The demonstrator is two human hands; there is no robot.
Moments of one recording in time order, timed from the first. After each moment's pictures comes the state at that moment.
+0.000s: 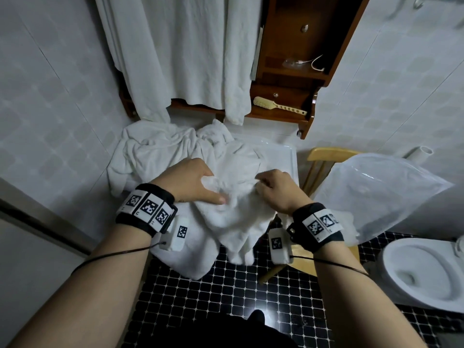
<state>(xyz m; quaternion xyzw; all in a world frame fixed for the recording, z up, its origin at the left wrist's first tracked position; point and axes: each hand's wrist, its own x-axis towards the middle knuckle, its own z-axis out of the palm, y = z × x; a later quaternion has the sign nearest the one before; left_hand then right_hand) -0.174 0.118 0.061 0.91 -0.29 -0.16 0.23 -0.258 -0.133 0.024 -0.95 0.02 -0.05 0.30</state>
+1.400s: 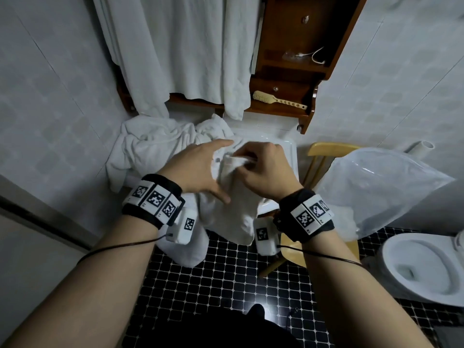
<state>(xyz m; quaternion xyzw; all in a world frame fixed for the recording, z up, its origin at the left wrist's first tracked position) -0.181 0.099 0.081 0.92 -0.31 -0.11 0.20 -0.252 -0.094 0.073 -0.94 -0.05 -0.15 0.30</state>
